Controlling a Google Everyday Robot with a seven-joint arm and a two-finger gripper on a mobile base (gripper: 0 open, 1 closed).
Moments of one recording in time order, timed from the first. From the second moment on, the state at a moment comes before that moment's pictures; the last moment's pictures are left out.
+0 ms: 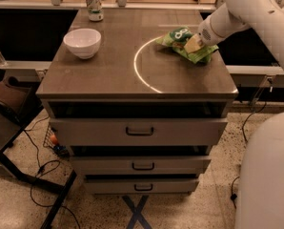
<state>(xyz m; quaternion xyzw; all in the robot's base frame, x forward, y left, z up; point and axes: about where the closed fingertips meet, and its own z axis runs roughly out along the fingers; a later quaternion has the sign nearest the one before) 0.782 -0.197 0.858 -0.33 0.88 0.05 0.35</state>
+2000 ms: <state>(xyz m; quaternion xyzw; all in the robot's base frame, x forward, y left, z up) 0.769 -0.126 1.059 -0.38 0.82 0.00 0.43</state>
